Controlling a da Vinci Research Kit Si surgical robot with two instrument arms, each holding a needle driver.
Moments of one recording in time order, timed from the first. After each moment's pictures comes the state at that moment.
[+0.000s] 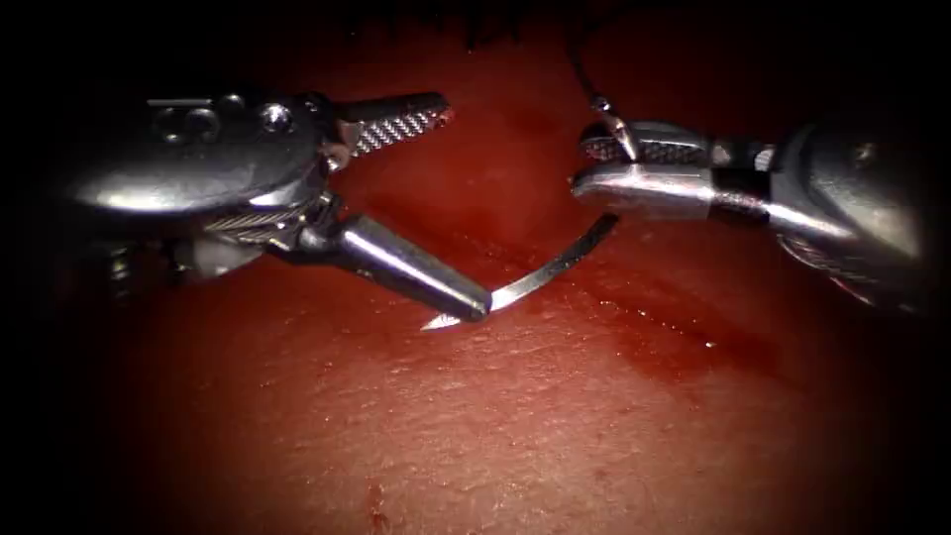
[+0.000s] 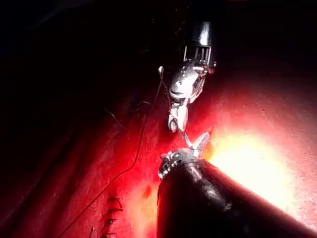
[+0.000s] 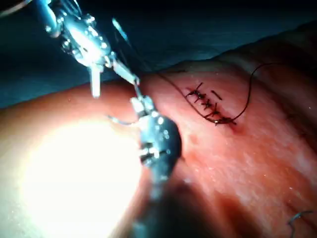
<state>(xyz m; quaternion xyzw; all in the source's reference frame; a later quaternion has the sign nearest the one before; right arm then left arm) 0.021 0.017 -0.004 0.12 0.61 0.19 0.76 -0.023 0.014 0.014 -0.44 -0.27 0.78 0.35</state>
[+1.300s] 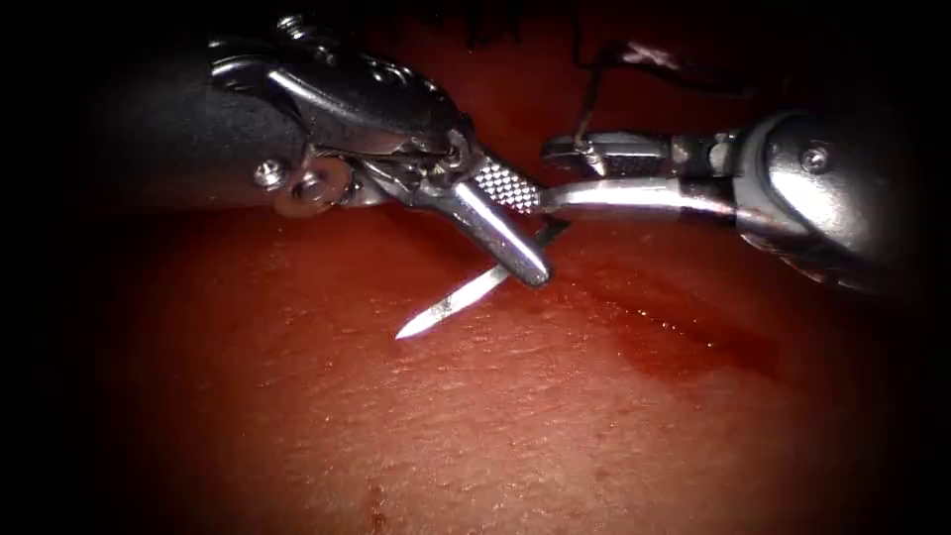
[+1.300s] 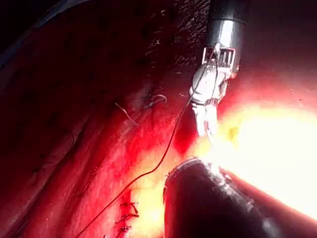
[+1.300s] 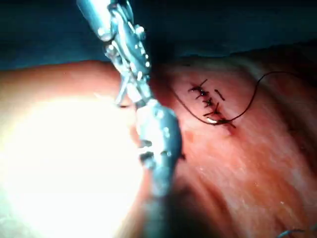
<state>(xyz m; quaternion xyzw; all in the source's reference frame) 0.022 0.017 -0.001 0.12 0.66 0.07 0.74 -0.026 0.015 0.022 -0.39 -0.47 0.74 0.29</state>
